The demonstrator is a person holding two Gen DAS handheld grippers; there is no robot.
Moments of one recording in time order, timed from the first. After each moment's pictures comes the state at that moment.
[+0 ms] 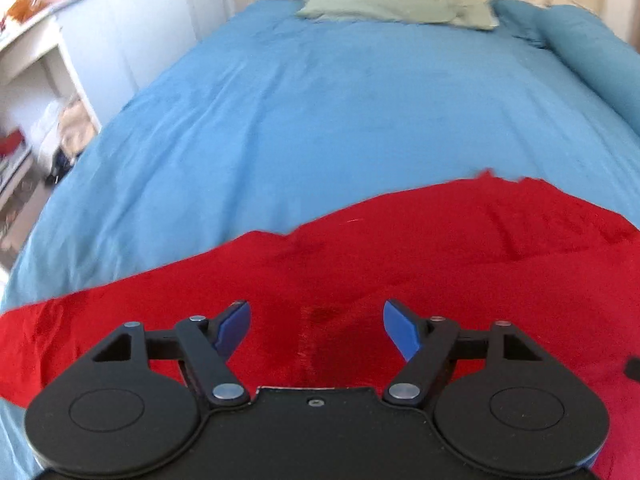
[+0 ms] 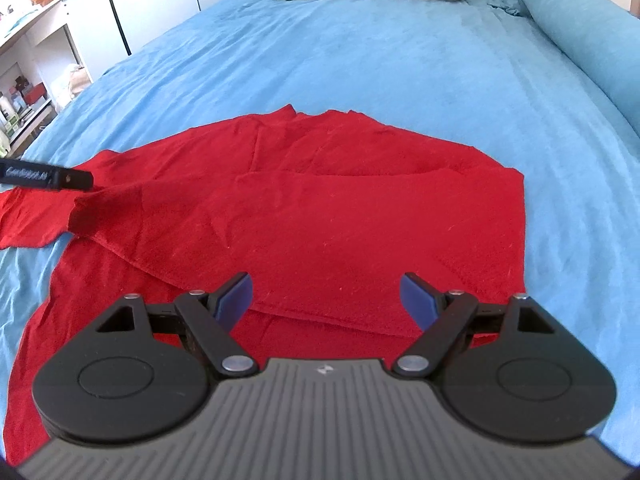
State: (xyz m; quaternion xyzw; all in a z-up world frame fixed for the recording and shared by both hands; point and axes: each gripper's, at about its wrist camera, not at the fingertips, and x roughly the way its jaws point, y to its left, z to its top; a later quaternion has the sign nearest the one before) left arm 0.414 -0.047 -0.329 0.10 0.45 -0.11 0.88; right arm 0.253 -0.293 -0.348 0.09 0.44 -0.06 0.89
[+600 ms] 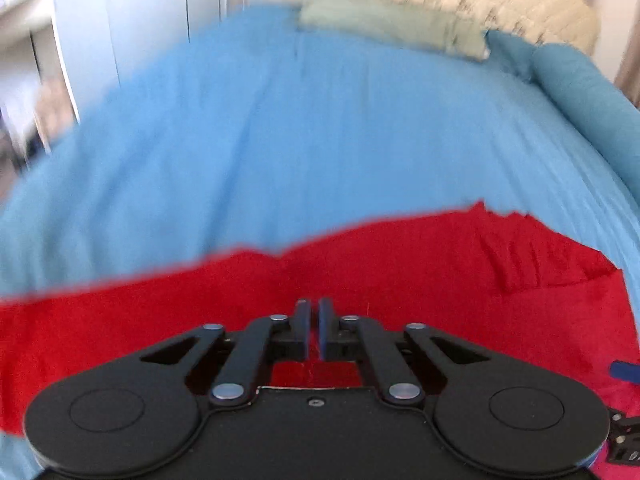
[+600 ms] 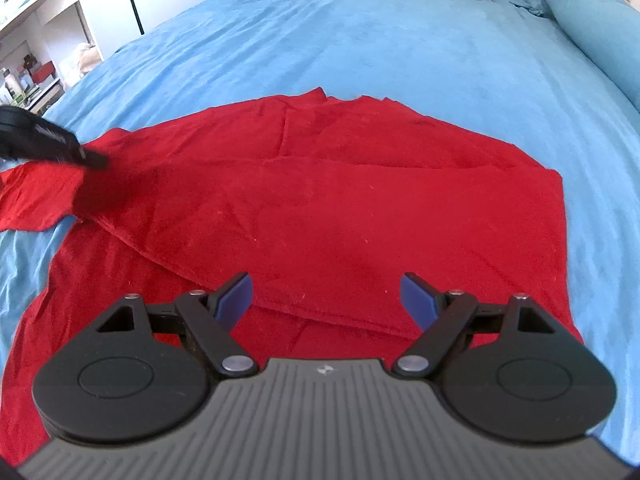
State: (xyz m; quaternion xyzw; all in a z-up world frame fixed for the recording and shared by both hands) left arm 0.413 -0.028 -0.322 0.06 0.41 -0.16 0.89; right arm 0.274 -0.267 -0.365 0.07 0.45 -0.04 0.89
